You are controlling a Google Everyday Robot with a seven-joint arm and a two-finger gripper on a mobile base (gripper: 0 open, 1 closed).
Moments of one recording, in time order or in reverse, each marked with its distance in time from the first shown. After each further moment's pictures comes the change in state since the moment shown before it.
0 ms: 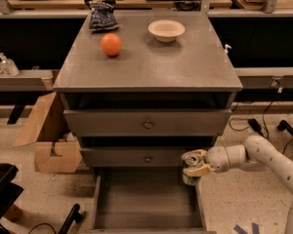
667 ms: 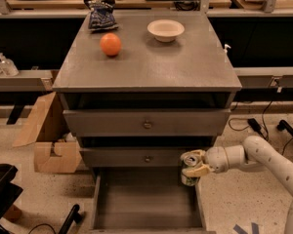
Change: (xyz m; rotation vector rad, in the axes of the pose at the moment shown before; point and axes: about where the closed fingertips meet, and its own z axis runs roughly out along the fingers) arm -0.004 0.003 0.005 -0.016 -0.022 -0.007
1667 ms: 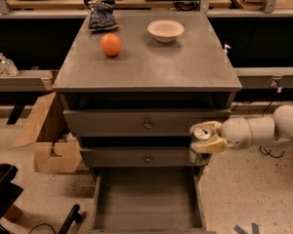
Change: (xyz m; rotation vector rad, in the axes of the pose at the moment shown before) arm -0.172 0.055 -0.054 0.066 -0.024 -0.048
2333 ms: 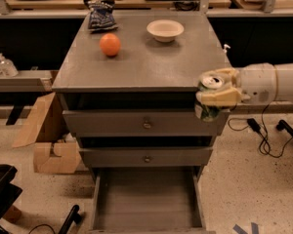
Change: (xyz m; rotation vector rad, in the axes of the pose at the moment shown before) arm -0.191 0.009 -0.042 0.184 0.014 -0.116
